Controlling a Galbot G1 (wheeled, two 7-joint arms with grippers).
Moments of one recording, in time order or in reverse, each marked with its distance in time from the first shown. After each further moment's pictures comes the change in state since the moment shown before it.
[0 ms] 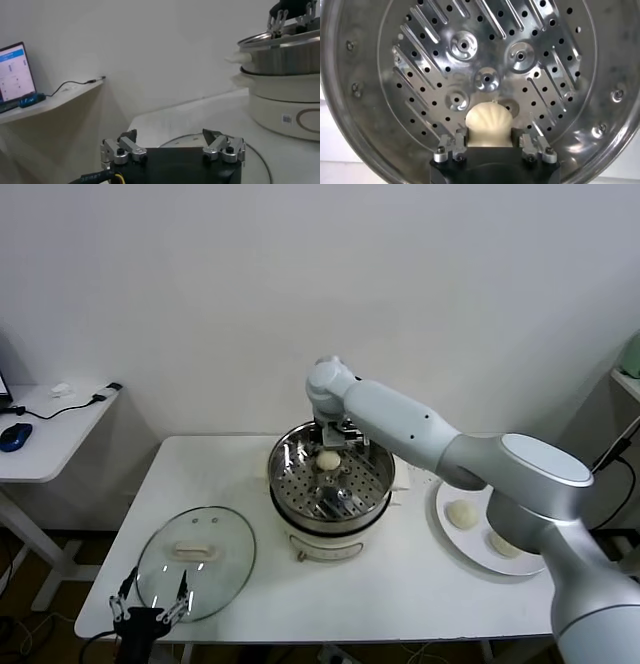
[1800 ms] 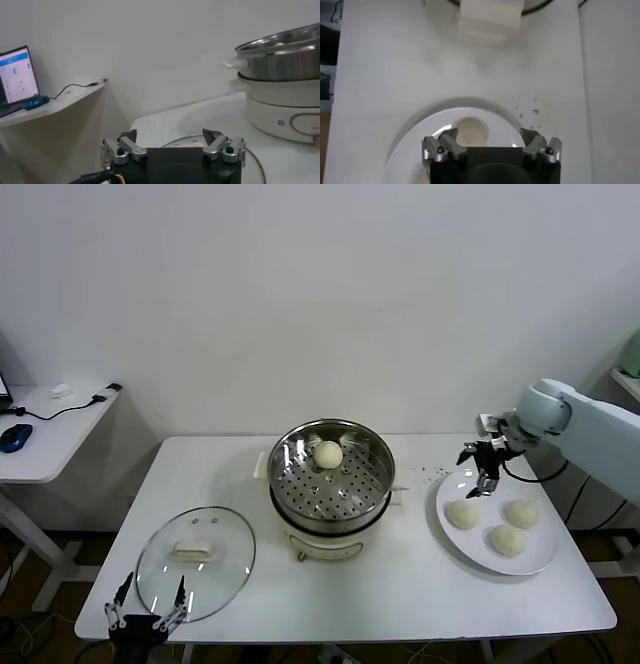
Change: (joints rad) left arm 0.056 -0.011 -0.001 -0.045 -0.008 -0.011 -0.004; right arm -0.058 -0.733 -0.158 0.179 0.913 -0.999 0.011
